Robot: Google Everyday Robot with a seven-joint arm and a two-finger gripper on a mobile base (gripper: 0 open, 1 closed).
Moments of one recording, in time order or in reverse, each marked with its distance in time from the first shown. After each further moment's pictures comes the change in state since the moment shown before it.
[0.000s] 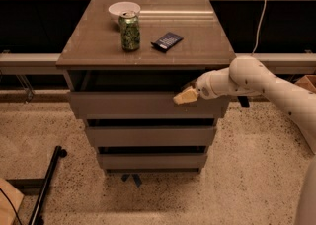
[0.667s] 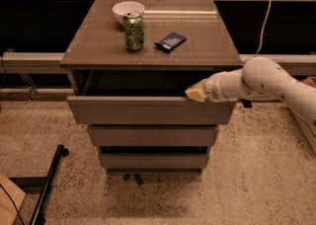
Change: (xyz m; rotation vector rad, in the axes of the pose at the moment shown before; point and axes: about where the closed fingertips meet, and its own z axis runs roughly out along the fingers) arm 0.001 0.026 -0.045 0.013 -0.003 -0.024
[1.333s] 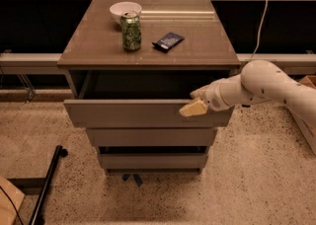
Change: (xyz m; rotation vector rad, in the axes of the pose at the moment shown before) arm 0.023 0.029 -0.014 -0.030 0.090 -0.027
